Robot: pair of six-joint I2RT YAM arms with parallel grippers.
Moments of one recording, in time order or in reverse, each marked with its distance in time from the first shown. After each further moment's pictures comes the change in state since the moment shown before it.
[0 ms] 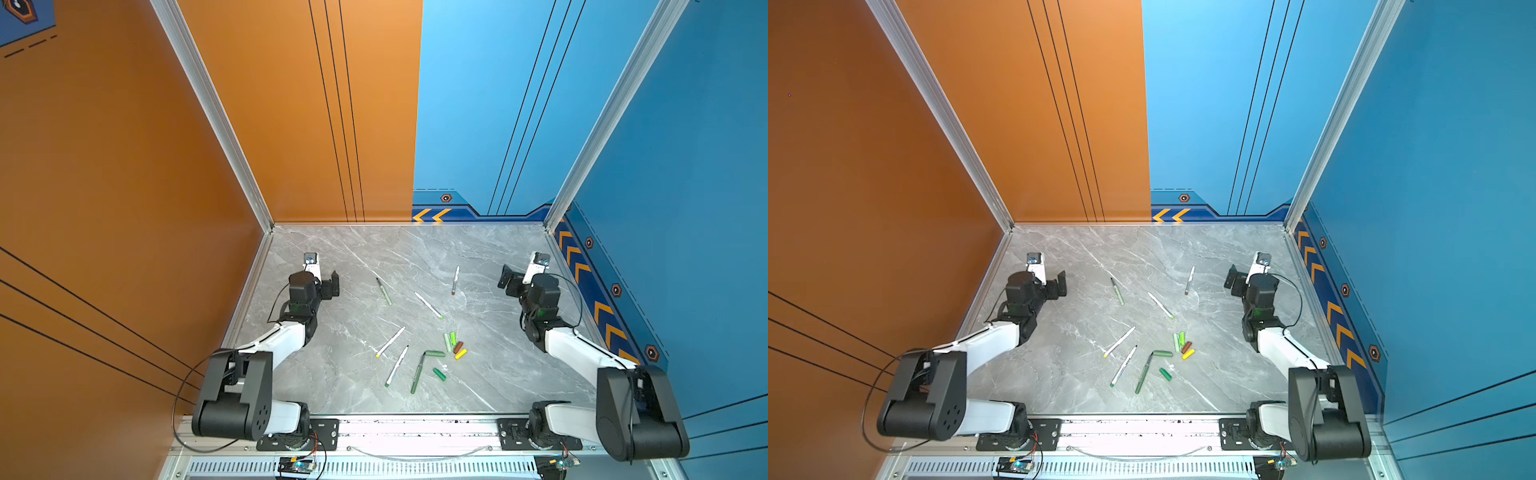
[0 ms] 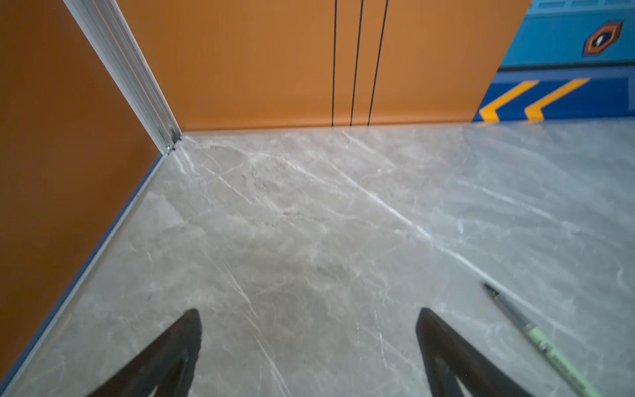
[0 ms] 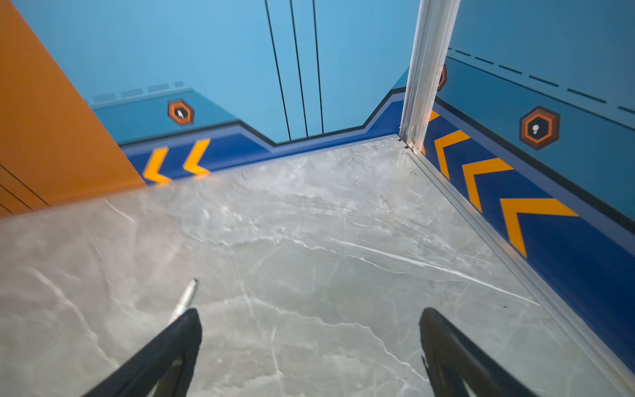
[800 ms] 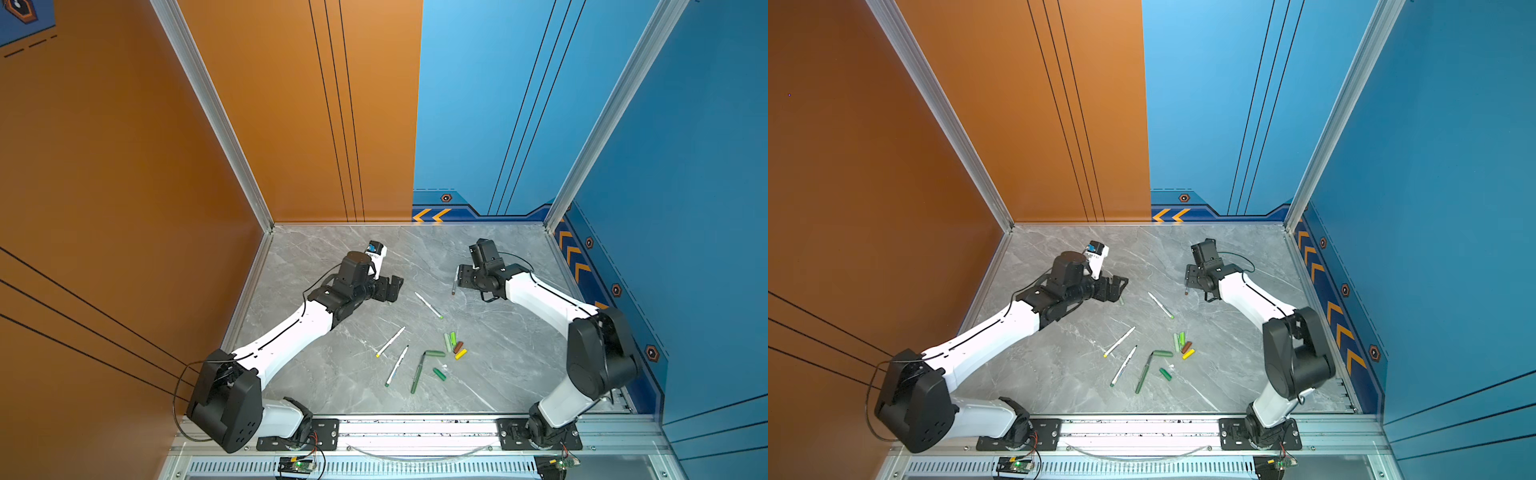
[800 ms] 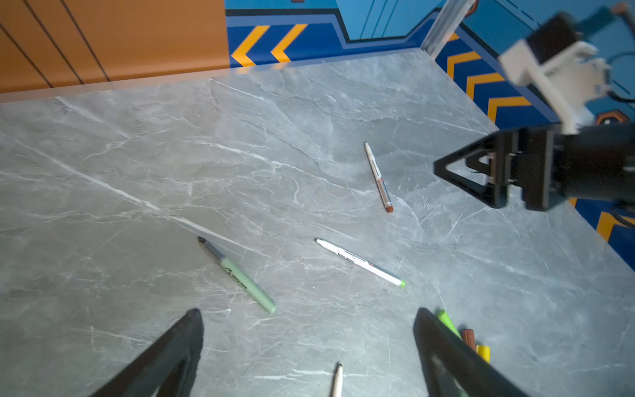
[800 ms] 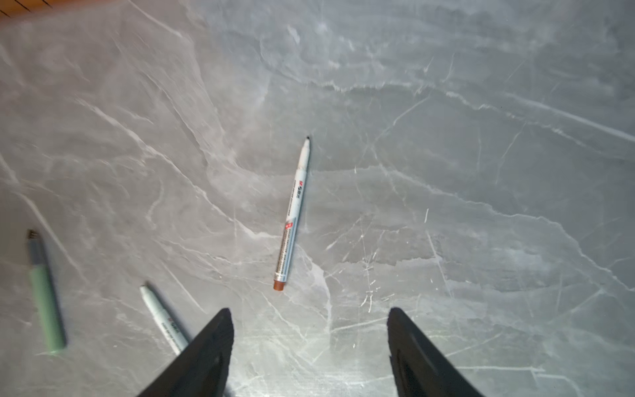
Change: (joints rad) left arm -0.500 0.042 0.358 -0.569 0.188 -0.159; right arm 0.346 0.461 0.620 -0.884 0.021 0.177
